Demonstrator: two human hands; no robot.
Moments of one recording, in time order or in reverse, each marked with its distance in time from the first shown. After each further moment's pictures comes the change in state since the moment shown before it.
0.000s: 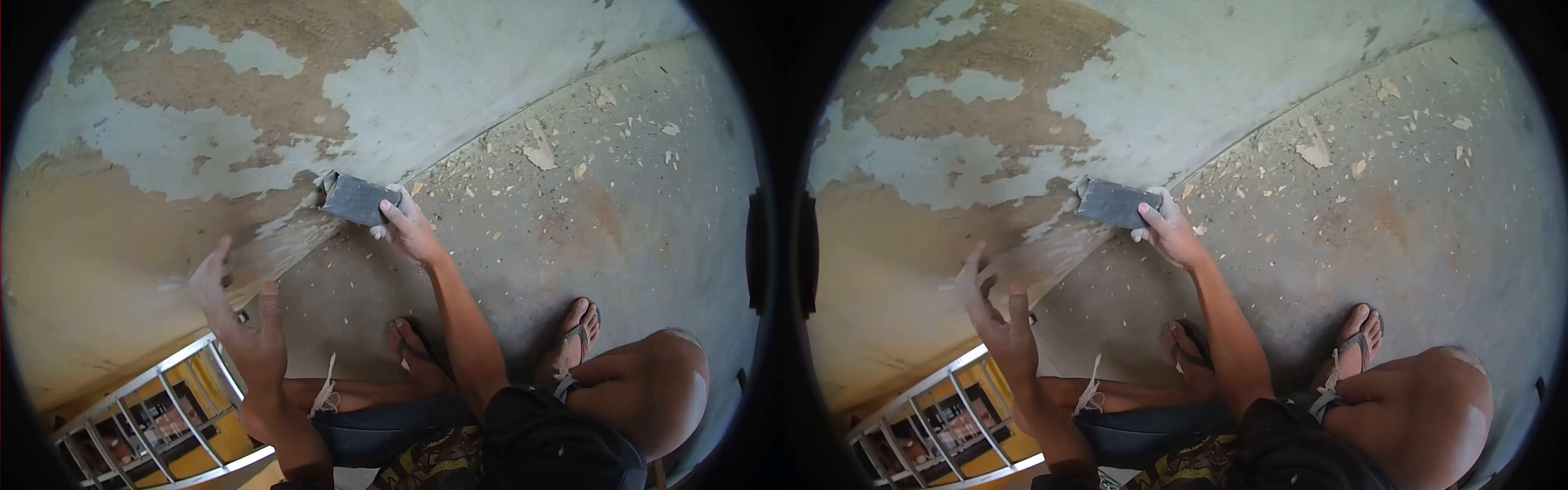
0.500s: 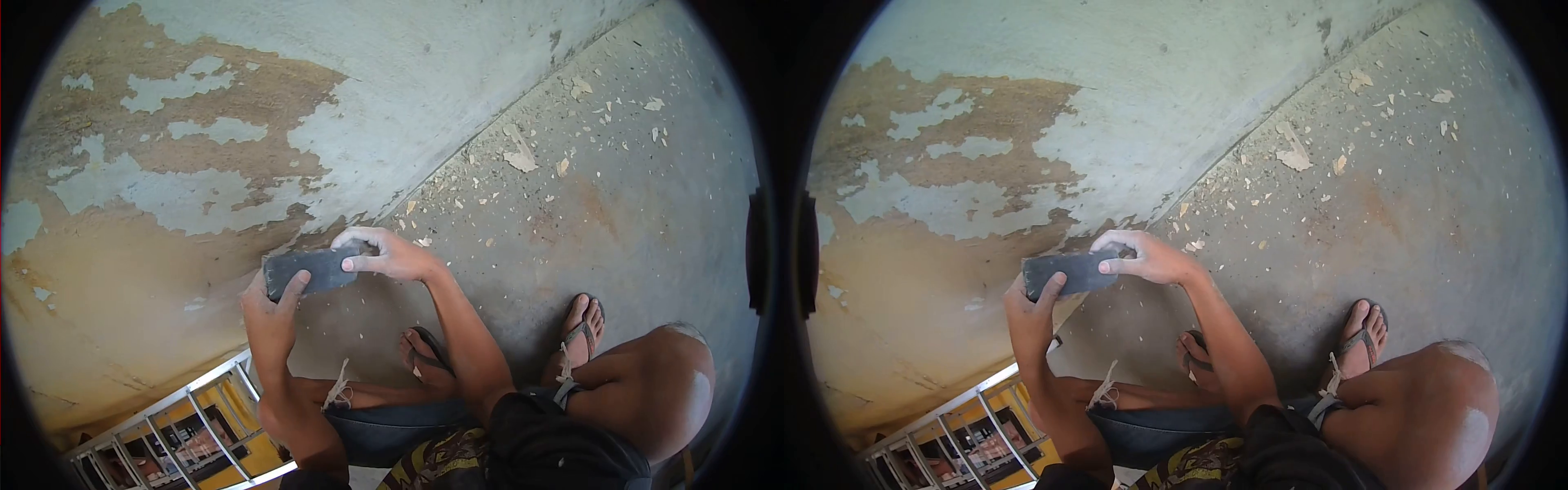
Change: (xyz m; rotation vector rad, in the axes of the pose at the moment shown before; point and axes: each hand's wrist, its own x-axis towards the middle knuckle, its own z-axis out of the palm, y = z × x) left_hand 0.028 0.027 0.016 -0.366 -0.520 -0.466; right_hand -0.017 -0.065 0.046 -0.717 -0.439 -0.179
